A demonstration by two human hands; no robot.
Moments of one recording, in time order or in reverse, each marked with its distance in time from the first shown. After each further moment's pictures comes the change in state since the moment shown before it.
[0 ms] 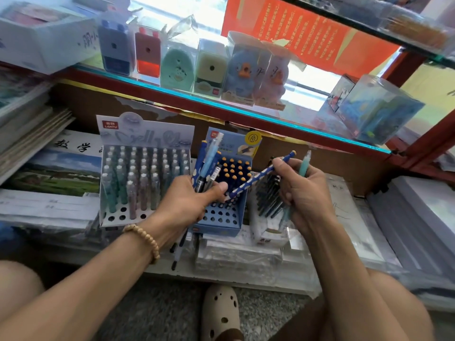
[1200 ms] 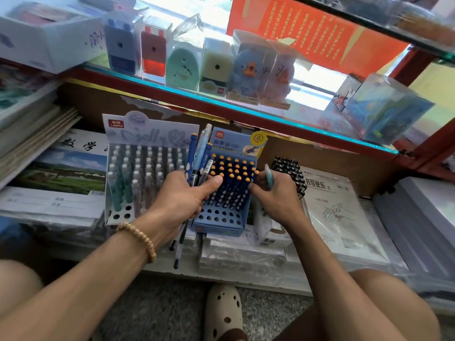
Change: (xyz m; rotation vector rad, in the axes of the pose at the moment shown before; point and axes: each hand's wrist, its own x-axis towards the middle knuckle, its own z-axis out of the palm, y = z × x) left_hand -0.001 -0.002 -0.010 -0.058 0.073 -0.005; right_hand 0.031 0.054 0.008 -0.789 -0.139 -0.216
